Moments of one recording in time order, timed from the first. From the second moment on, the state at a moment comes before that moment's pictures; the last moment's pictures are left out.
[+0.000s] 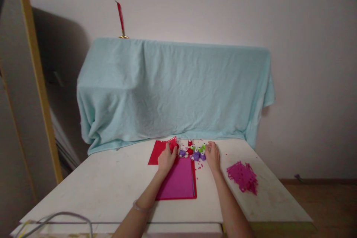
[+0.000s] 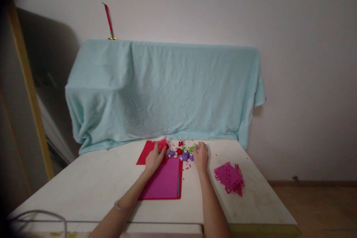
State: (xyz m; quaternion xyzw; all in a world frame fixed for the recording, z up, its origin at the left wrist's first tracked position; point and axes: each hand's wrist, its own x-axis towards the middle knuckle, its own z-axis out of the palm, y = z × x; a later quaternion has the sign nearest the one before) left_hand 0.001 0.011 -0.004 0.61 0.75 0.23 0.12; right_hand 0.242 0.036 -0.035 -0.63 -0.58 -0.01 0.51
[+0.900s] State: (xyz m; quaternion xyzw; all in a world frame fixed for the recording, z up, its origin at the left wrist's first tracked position) left_hand -0.003 0.013 -0.007 0.64 0.71 0.25 0.13; right_hand 0.248 0.042 -0.044 -0.66 -0.60 0.06 0.45
